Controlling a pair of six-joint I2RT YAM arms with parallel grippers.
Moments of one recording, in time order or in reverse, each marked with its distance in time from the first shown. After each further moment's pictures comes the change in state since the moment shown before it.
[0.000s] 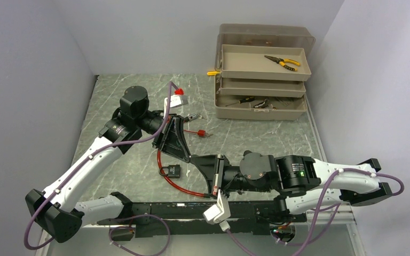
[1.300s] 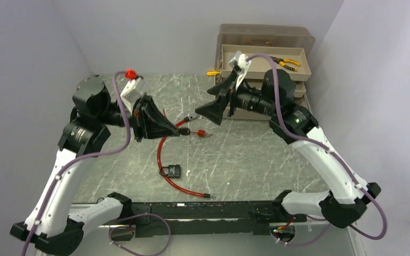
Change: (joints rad) left arm 0.188 -0.071 0.298 -0.248 -0.226 0.462; right arm -0.821 0.167 0.240 0.232 -0.616 1.707
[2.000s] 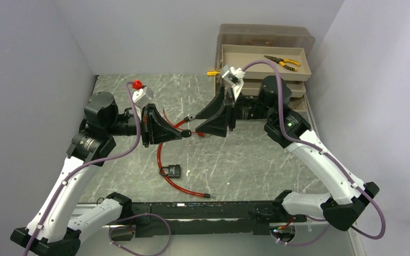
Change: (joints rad) left arm -0.013 -0.134 -0.254 -0.012 -0.198 0.003; right arm -0.092 -0.017 -0.163 0.229 -0.490 0.229
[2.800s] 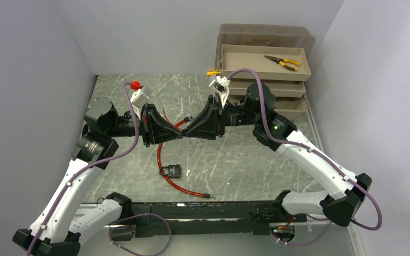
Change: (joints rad) left arm 0.018 -0.029 -0.112 0.239 0.006 -0.180; right arm 0.099 0.042 -0.092 0.084 0.039 0.013
